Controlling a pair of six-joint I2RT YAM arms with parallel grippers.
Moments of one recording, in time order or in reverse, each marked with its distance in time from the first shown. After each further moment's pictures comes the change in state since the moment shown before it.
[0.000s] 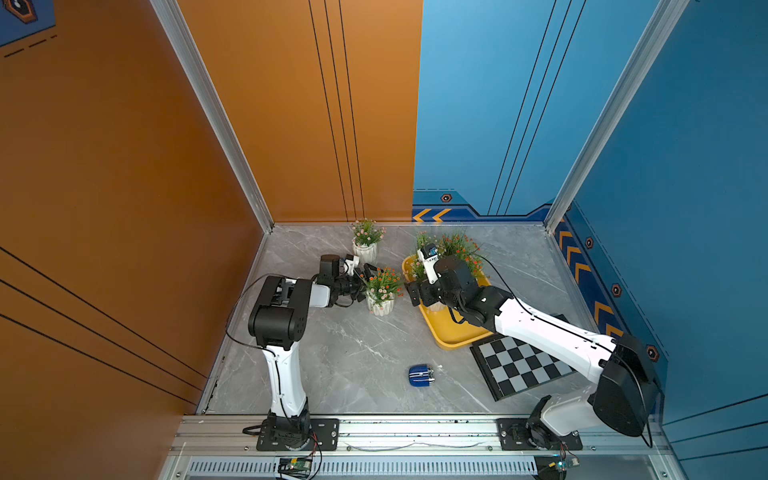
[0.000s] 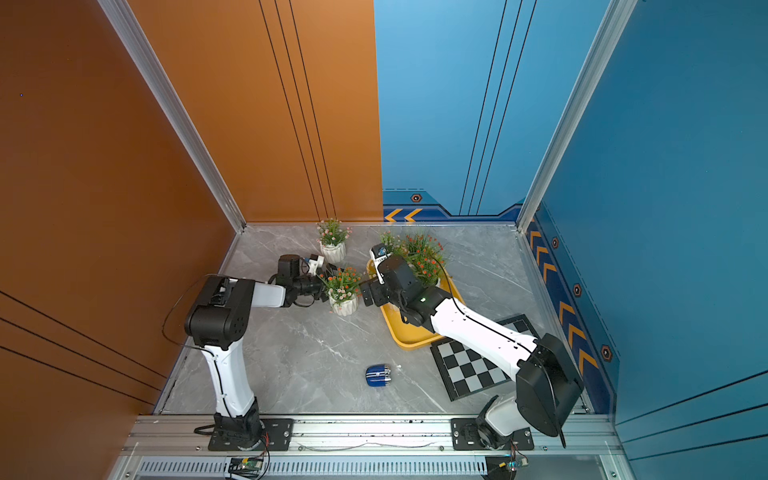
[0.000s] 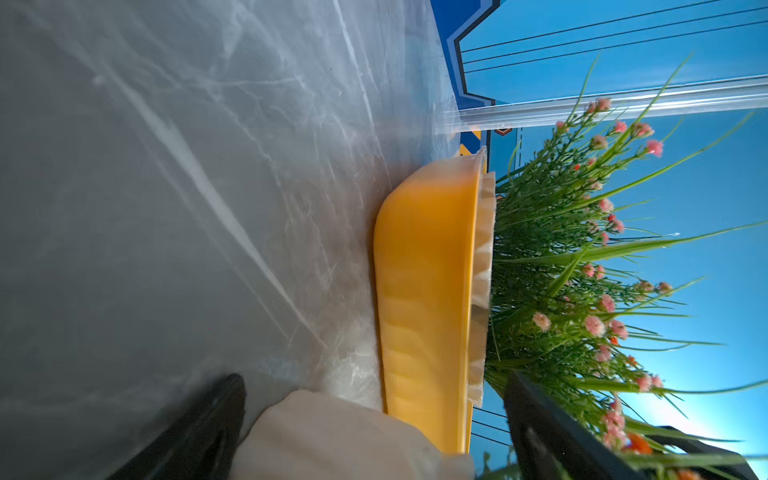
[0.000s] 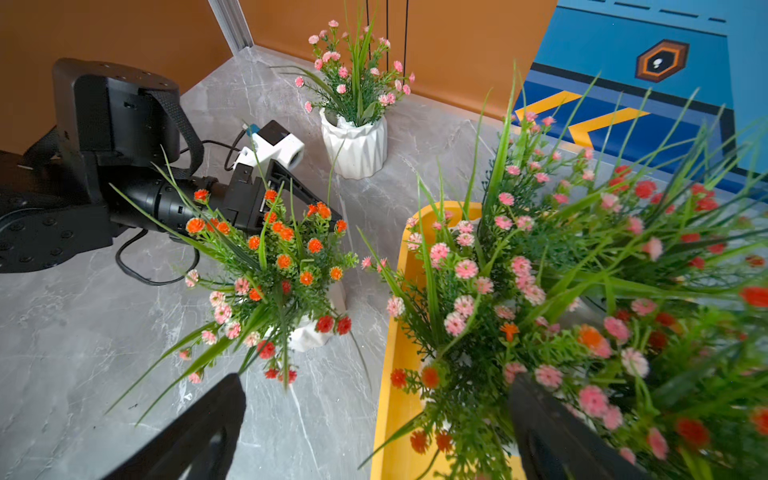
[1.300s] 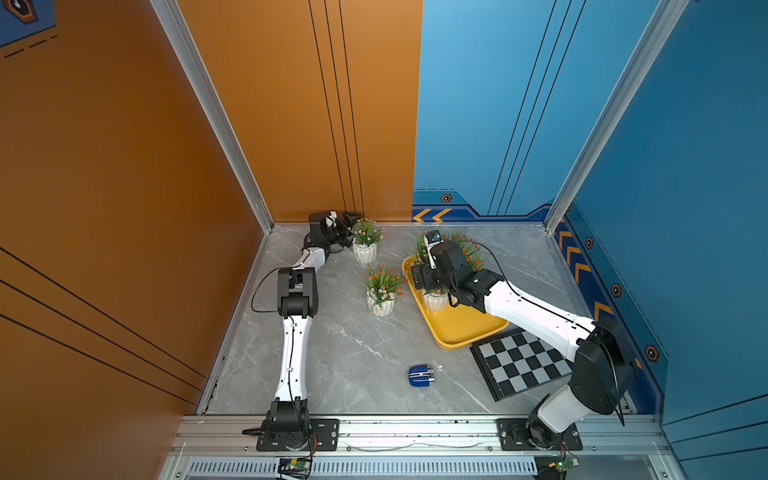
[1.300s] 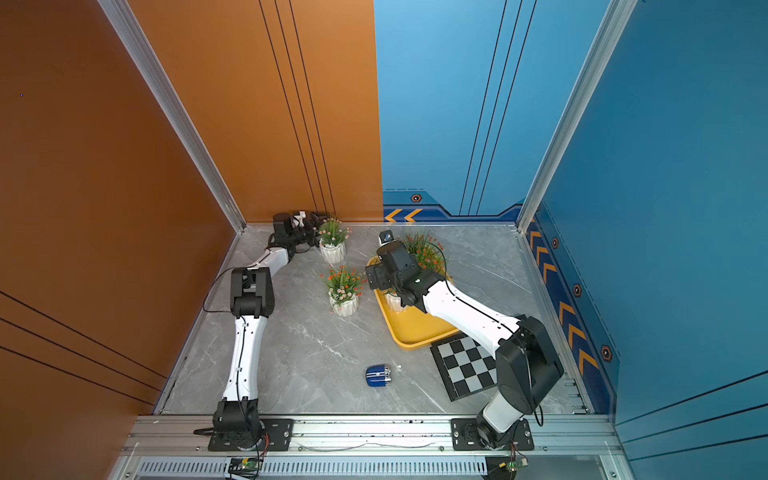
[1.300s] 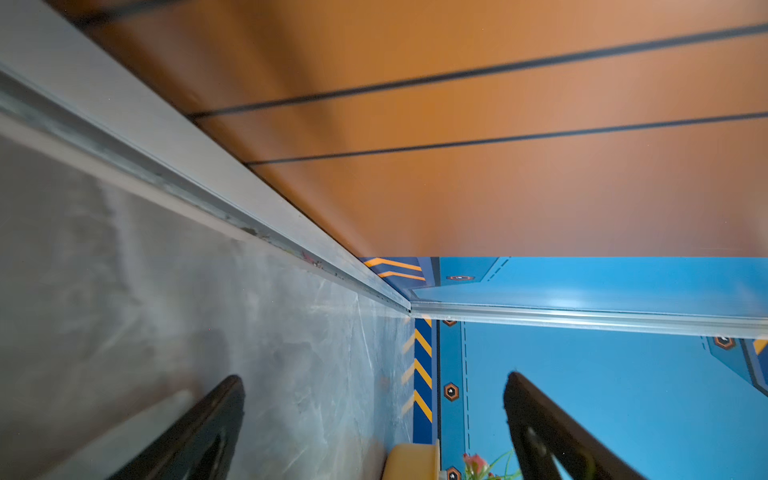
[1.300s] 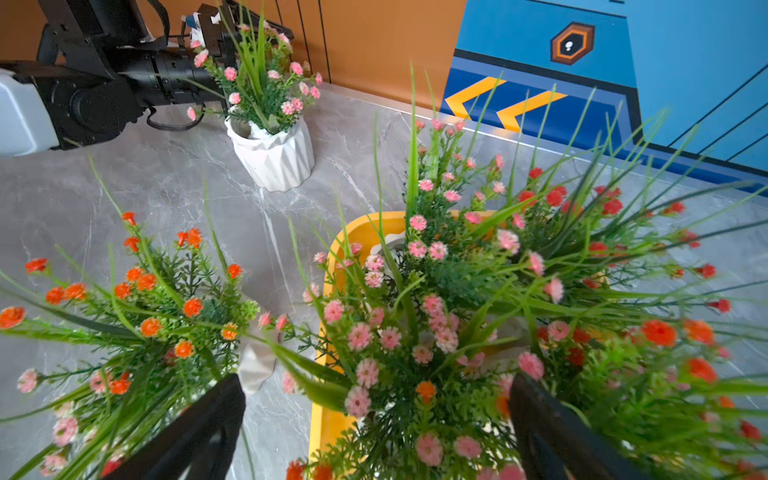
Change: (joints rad) left arm 0.121 0.830 1.364 -0.138 -0.055 -0.347; right arm -0.089 0.144 0.161 -0.088 0.078 0.037
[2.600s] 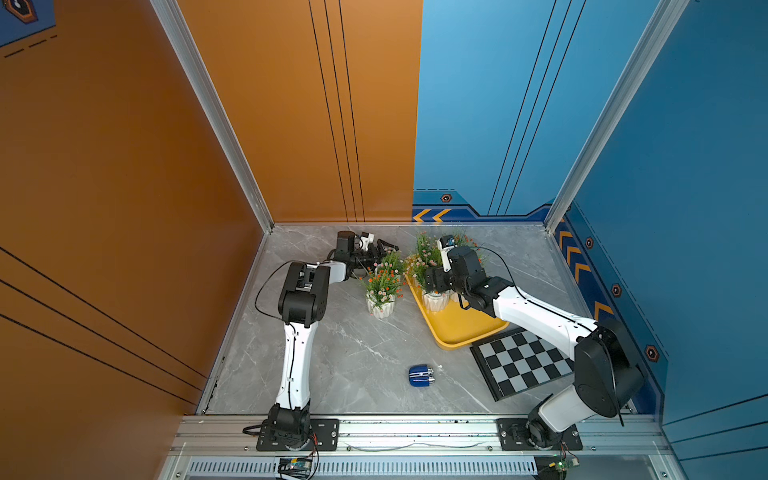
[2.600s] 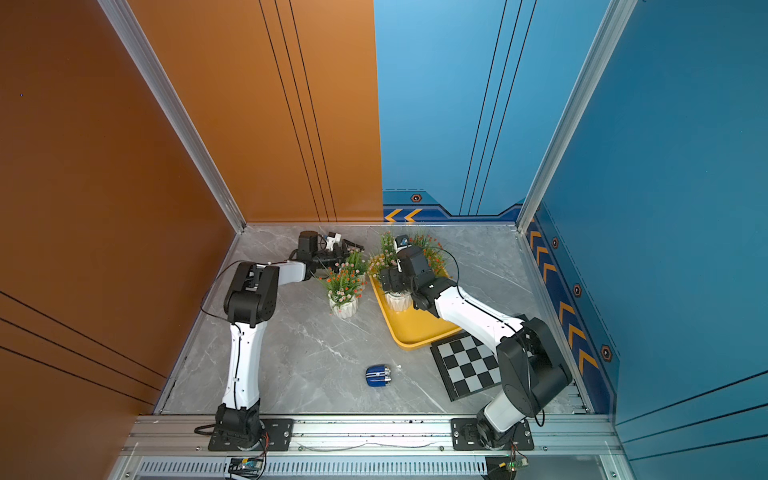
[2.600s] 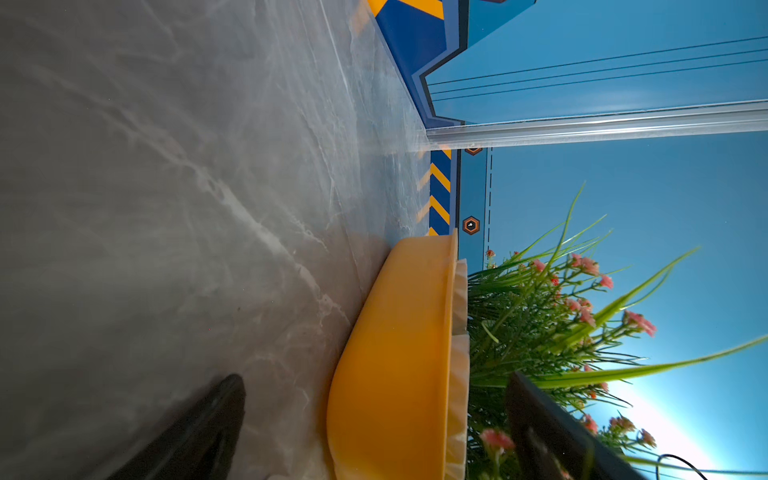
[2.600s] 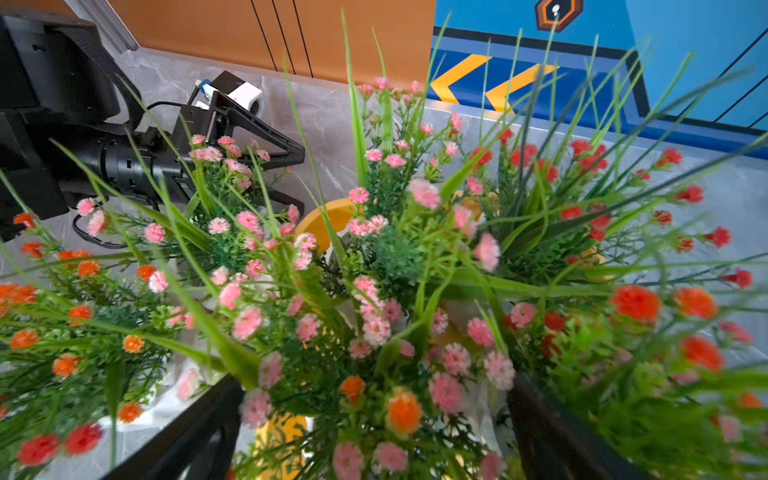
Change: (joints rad) left arm -0.180 -0.447 -0.782 0.061 0.122 0.246; right arm -0.140 -0.036 -0.214 0.231 -0.159 -0.011
